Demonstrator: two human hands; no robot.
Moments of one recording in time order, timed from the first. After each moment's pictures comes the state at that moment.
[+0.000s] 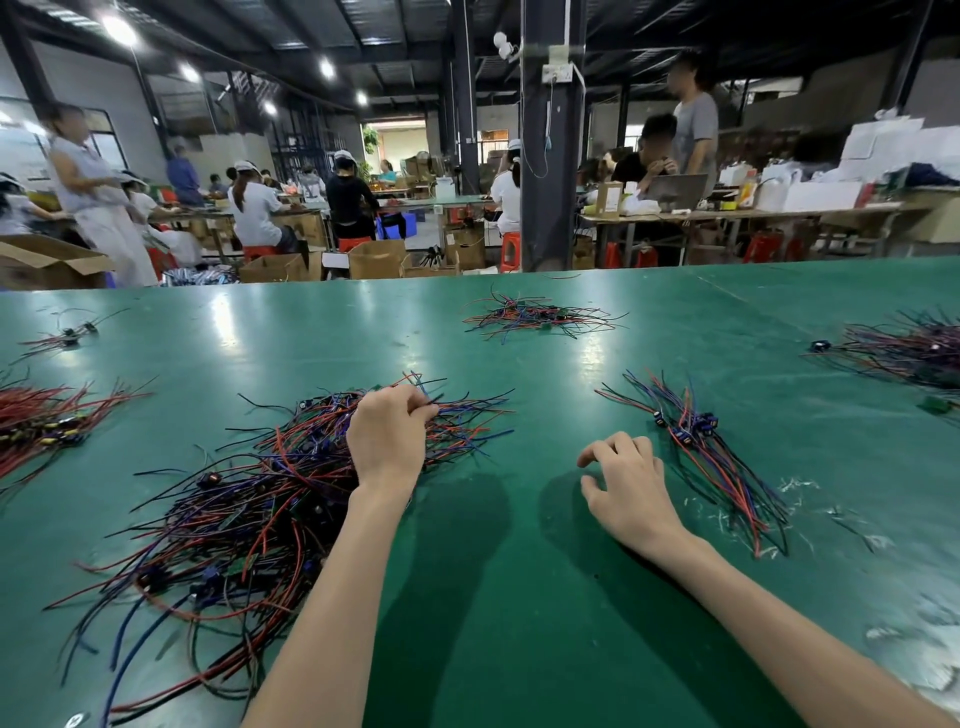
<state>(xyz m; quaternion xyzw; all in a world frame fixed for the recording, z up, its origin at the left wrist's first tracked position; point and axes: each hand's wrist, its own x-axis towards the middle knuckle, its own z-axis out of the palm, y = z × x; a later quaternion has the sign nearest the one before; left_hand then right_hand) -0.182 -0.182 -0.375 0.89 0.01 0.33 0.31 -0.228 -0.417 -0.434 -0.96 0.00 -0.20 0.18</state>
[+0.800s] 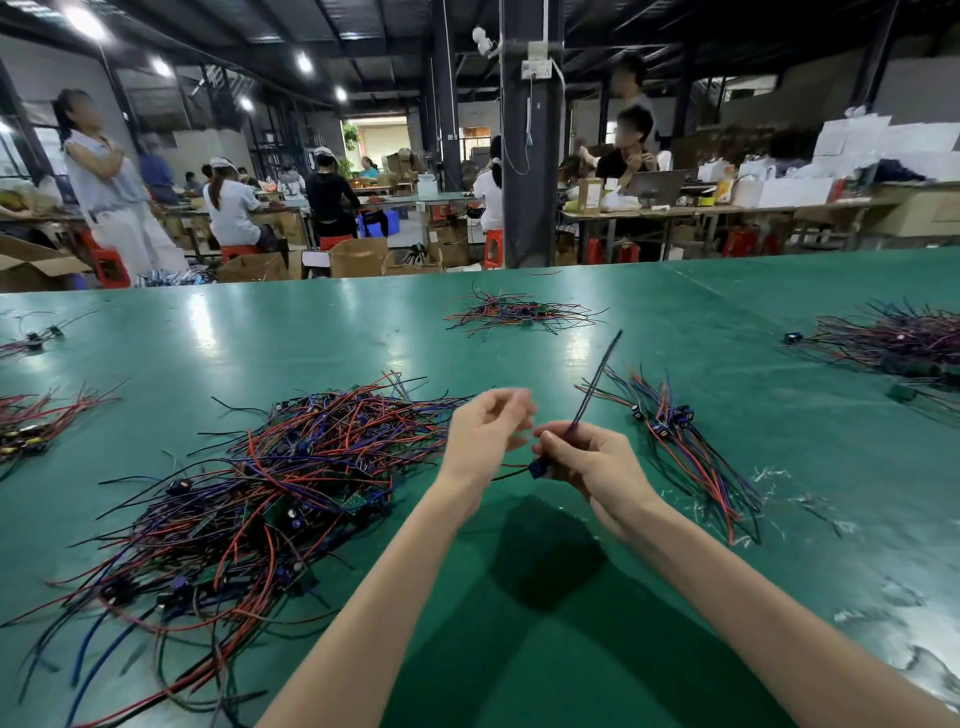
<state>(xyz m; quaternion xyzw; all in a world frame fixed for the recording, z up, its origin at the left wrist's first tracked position) -0.211 -0.272 -0.374 0.66 -0.13 0.00 0.74 -0.239 -0.397 -0.402 -0.61 -0.02 -0.08 0.79</state>
